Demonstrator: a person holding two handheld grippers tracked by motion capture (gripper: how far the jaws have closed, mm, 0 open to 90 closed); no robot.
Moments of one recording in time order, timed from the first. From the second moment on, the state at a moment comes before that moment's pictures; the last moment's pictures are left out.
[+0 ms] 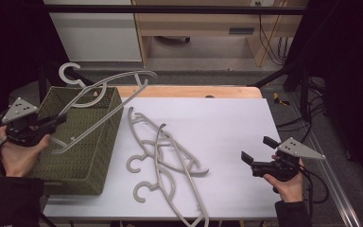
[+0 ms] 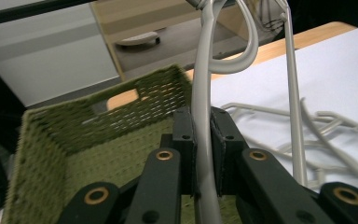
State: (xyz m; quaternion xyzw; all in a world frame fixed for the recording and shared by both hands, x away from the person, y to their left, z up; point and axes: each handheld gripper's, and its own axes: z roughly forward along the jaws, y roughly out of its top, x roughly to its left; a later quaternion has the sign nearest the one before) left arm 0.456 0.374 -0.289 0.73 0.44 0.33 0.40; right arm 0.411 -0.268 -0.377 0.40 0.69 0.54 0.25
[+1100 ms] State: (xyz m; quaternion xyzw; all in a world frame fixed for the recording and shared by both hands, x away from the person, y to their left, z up) left arm 0.453 0.483 -0.326 0.71 0.49 0.34 0.37; right arm 0.415 -0.265 -0.382 0.41 0.70 0.53 0.25
